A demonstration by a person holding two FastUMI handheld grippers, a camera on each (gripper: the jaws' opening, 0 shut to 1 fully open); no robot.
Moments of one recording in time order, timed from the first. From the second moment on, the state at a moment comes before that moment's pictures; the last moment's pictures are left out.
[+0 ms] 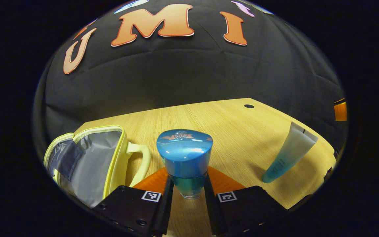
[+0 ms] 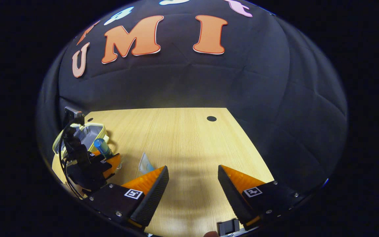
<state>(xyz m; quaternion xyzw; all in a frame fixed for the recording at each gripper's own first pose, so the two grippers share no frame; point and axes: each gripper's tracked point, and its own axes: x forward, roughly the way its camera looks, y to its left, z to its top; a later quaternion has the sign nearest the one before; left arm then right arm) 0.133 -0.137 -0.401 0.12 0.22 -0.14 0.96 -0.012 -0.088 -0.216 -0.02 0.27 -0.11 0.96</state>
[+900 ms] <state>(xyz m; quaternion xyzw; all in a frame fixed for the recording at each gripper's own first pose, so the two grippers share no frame) 0.048 -0.089 -0.267 0.07 0.26 -0.13 0.95 0.028 0.001 -0.320 -0.04 0.34 0.00 0.94</state>
